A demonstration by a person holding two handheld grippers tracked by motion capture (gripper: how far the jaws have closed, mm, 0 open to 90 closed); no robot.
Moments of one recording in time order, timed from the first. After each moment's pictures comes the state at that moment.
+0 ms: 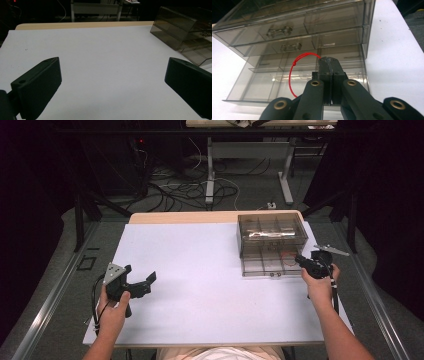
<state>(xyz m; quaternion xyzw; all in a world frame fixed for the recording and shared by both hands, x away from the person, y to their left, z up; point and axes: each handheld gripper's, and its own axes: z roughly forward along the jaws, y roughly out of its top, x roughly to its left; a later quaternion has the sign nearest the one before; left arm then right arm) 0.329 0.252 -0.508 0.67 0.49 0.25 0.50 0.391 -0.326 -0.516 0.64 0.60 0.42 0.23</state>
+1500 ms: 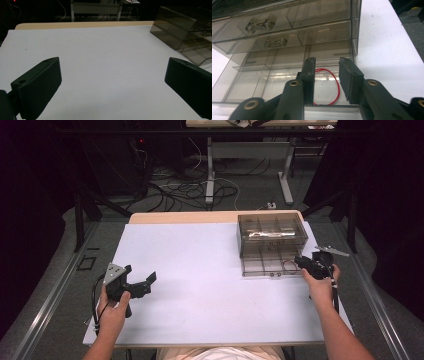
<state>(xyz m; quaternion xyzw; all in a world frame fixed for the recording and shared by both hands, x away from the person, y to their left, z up) 0.329 0.252 -0.509 0.67 0.49 0.25 0.50 0.396 -0.334 -0.526 0.64 0.60 0.41 0.23</state>
